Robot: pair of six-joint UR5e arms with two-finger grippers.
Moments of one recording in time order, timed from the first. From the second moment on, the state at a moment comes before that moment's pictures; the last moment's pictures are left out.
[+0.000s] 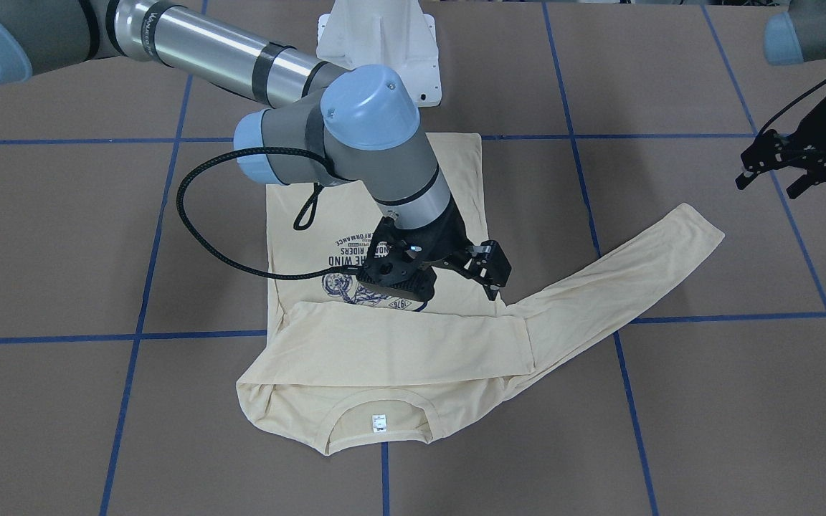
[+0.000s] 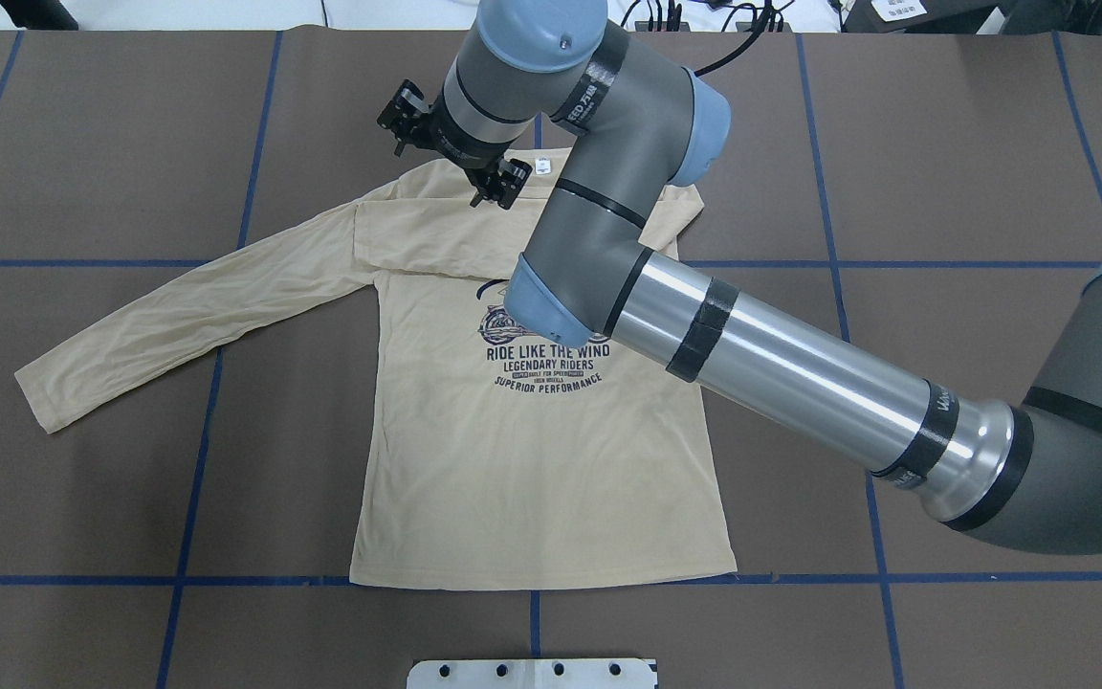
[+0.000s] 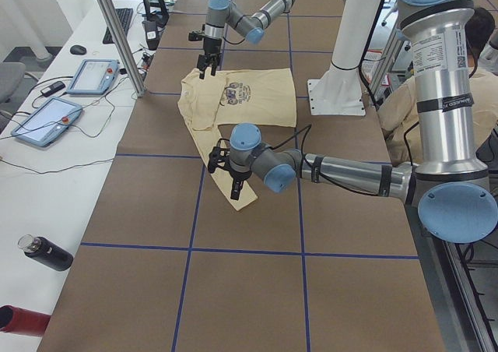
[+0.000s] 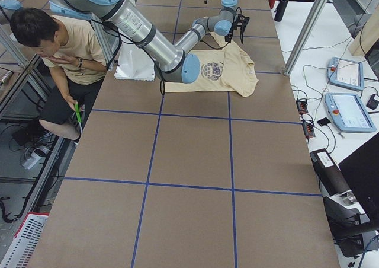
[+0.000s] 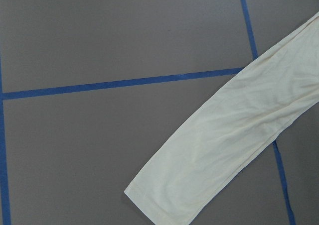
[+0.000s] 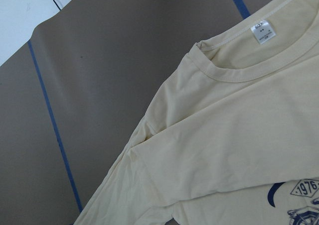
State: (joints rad) left arm -1.10 -1.39 -1.80 -2.15 -2.27 -0.59; right arm 0.68 -0.51 1.19 -1.11 1.98 1.70
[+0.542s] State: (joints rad) left arm -1.05 -1.45 -1.63 -2.26 -2.26 -0.60; right arm 0.68 -0.55 1.21 -1.11 1.98 1.67
